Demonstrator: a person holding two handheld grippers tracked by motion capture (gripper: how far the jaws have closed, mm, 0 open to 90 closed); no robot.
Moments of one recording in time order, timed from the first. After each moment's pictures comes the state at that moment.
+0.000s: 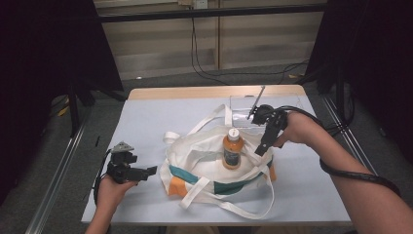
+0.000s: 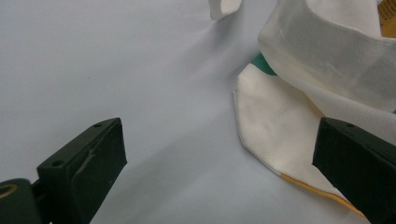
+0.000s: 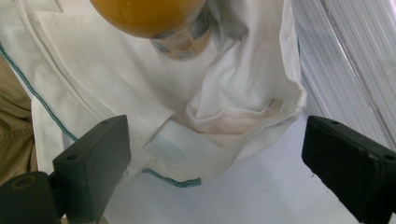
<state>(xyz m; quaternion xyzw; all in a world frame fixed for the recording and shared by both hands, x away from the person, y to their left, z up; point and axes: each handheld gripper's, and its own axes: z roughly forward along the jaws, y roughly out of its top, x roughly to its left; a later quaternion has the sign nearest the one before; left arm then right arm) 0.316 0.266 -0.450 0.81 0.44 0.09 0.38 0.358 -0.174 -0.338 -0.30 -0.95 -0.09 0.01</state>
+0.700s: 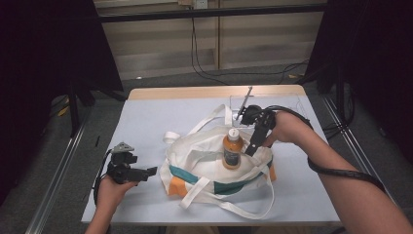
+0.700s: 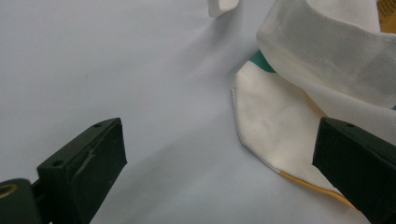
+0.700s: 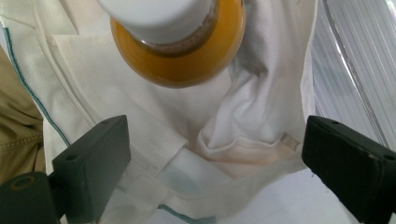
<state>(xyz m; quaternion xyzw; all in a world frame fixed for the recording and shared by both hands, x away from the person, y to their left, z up) 0.316 0.266 -0.450 0.81 0.44 0.09 0.38 0.363 -0.147 -0.340 -0.28 -0.96 -0.09 0.01</state>
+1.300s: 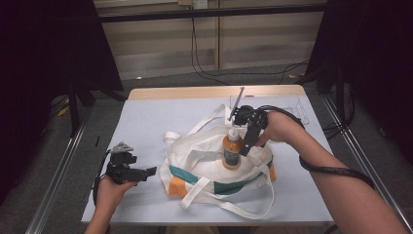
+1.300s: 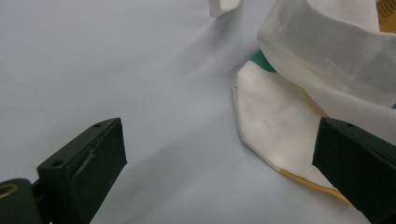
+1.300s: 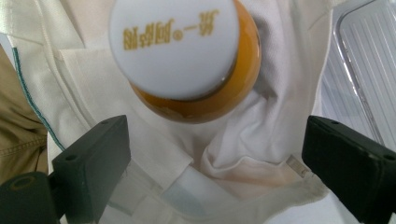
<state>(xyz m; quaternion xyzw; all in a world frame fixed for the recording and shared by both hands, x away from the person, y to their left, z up) 0.315 0.269 -0.450 0.81 0.44 0.09 0.37 0.368 -0.131 -0.343 -0.26 -0.96 -0.09 0.01</state>
